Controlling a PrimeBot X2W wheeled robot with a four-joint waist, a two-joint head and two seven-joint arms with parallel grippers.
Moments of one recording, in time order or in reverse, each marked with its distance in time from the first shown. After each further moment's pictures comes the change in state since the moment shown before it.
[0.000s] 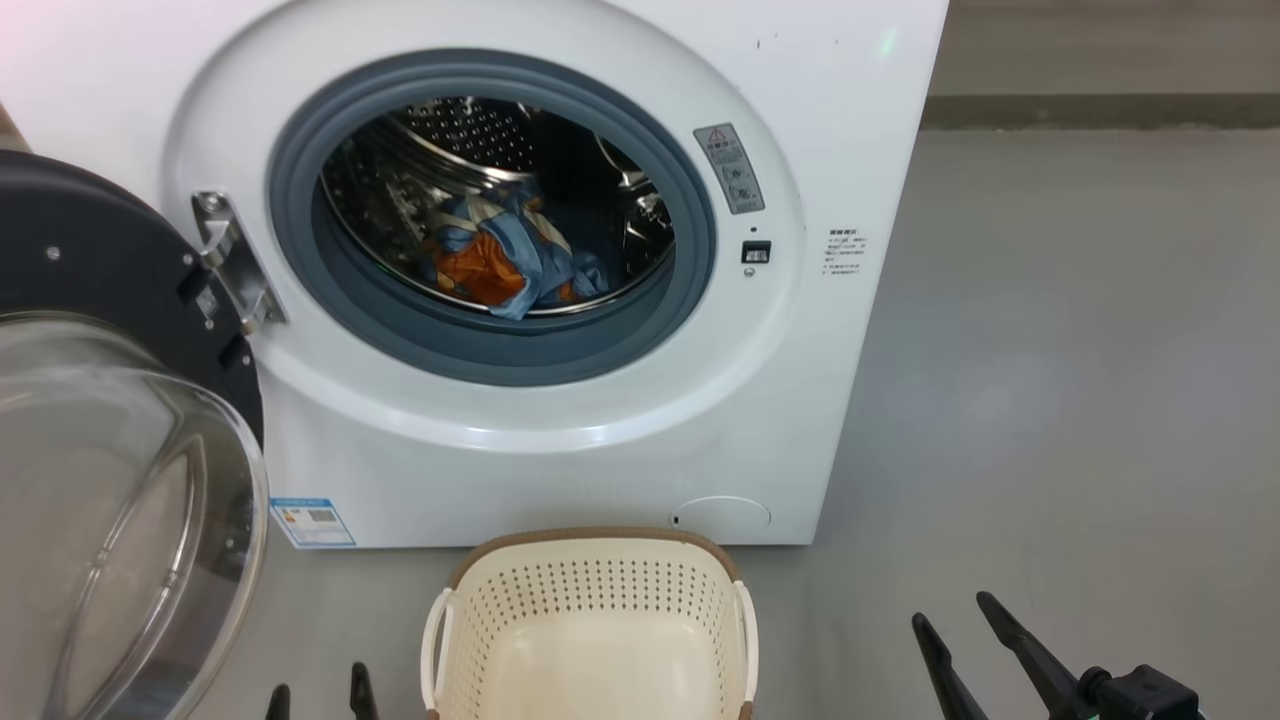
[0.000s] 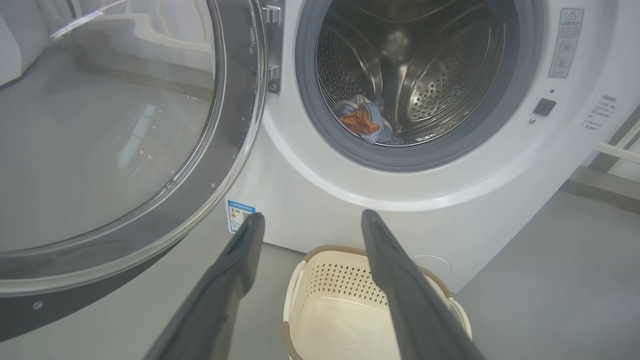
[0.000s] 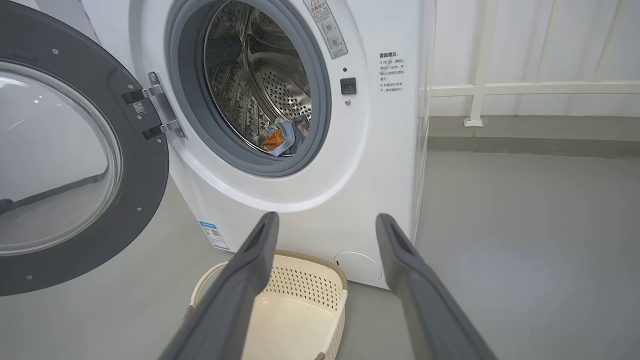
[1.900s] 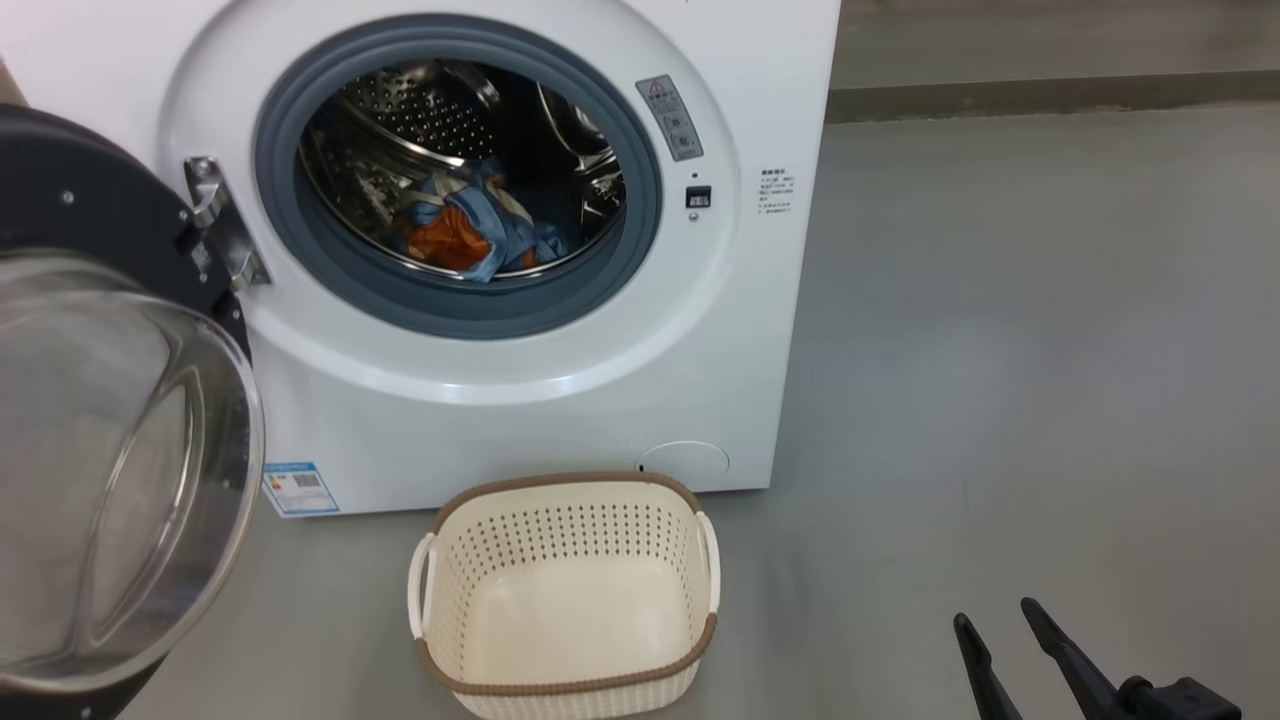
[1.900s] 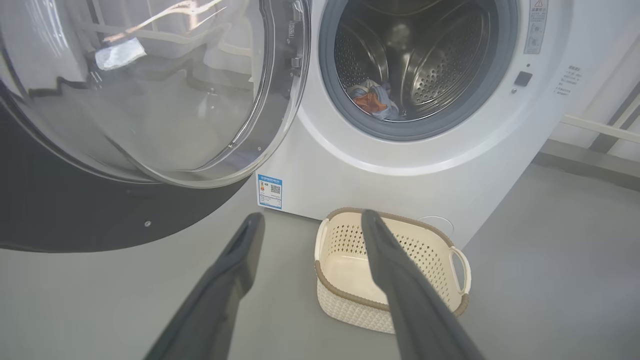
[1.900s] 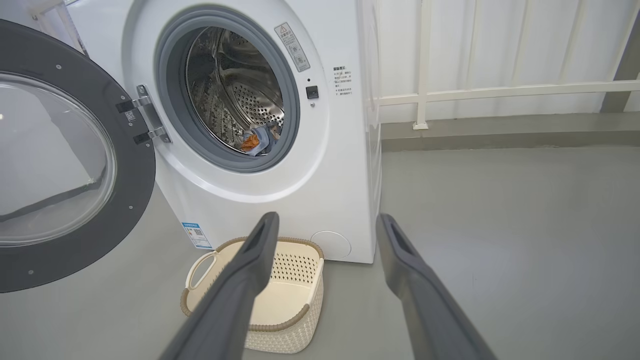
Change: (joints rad) left arm 0.144 0.004 0.096 -0.073 0.028 -0.043 0.000; right arm 0.037 0.036 -0.095 -0.010 -0.027 0.000 0.000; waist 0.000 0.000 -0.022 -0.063
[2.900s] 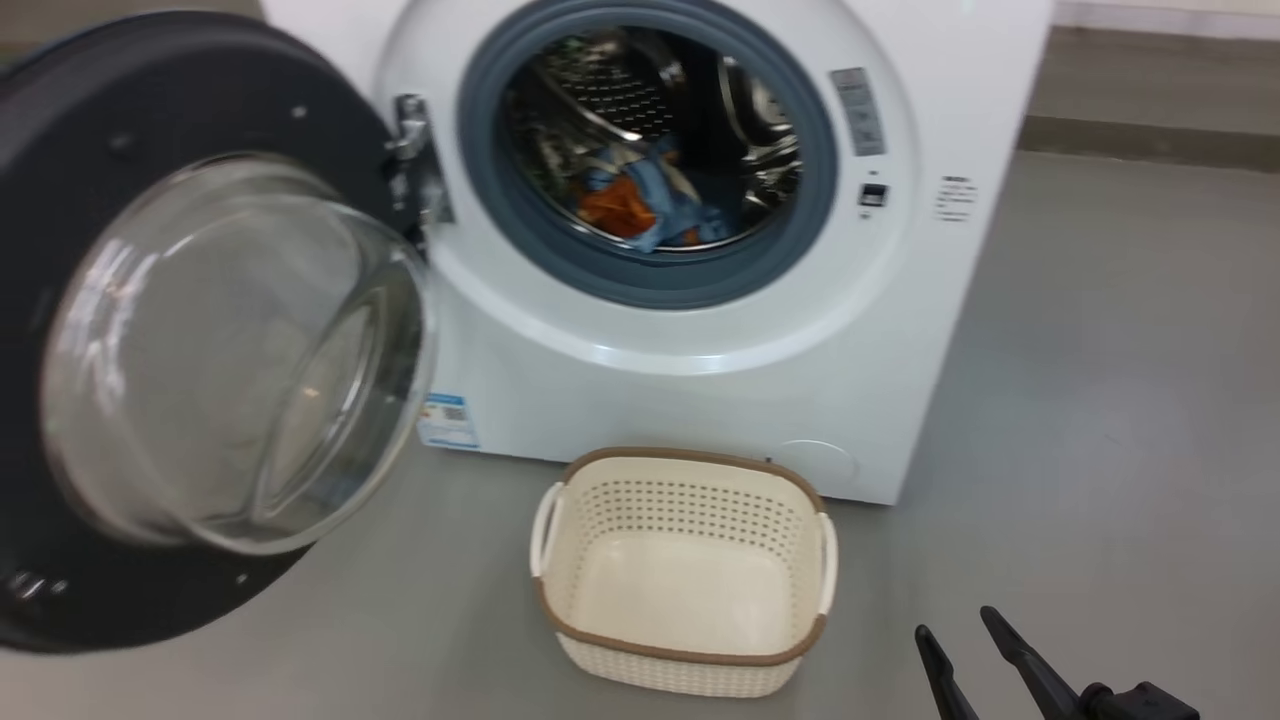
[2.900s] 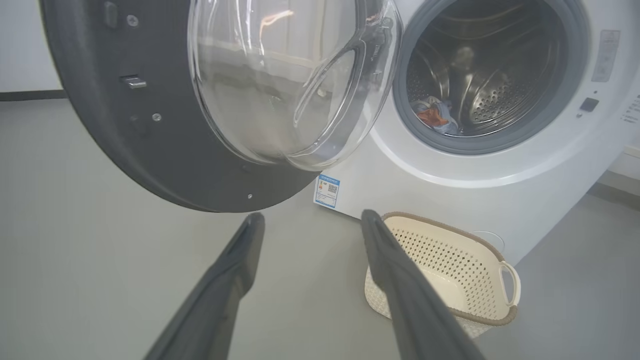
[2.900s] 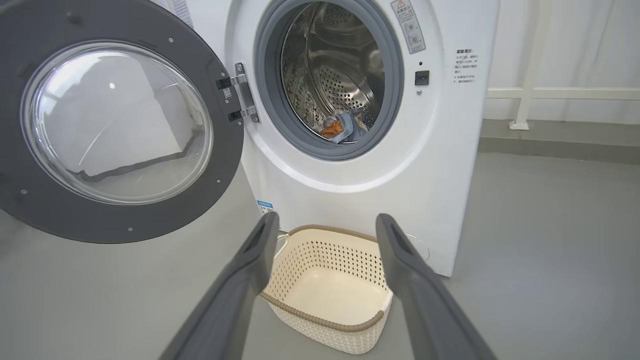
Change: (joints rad) left arm 0.026 0.000 0.030 -0.036 0.020 0.018 0.000; right arm -0.002 0.008 0.055 0.001 -0.002 0.000 0.000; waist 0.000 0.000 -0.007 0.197
